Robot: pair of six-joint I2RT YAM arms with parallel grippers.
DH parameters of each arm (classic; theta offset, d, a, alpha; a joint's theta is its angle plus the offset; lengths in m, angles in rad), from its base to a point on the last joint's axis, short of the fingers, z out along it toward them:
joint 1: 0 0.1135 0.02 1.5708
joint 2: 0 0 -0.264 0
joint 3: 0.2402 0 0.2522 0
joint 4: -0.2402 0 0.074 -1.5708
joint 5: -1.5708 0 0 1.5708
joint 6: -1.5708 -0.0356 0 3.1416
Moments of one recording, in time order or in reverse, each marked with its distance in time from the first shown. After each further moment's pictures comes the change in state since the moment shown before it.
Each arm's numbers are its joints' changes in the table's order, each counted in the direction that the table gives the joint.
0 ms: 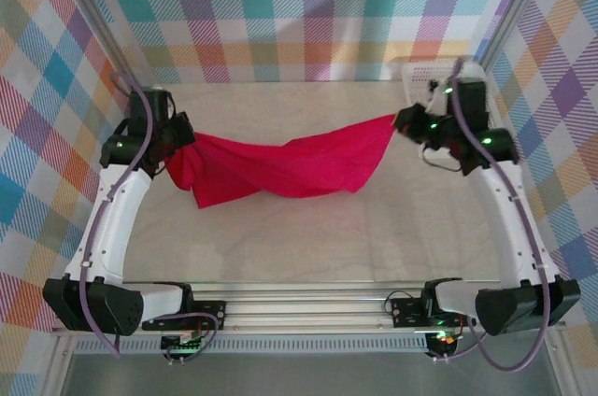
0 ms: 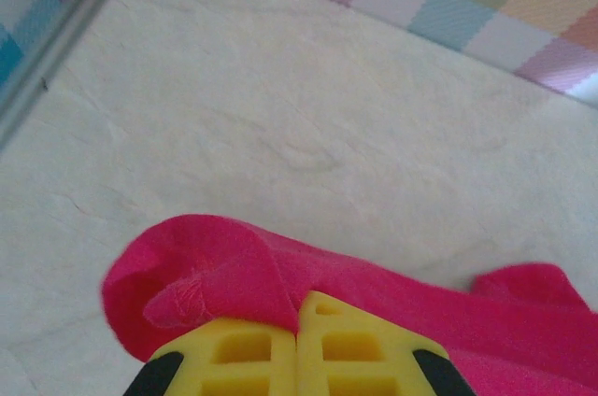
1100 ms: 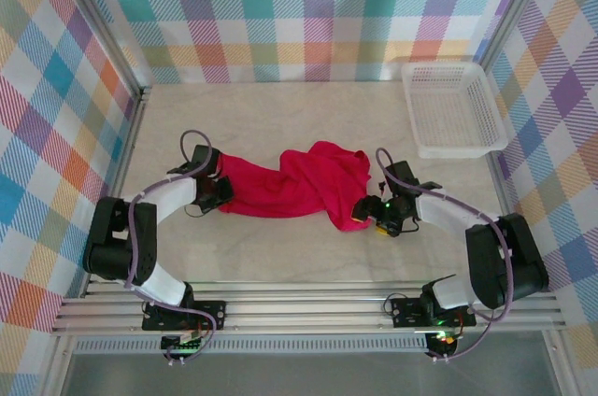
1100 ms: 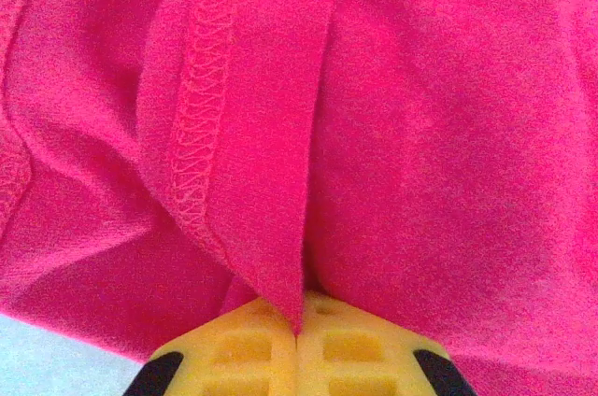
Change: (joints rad) left arm -0.098 -0.299 -0.585 0.394 -0.198 0.185; right arm 0.238 -0.173 -0.834 0.352 0.035 -0.100
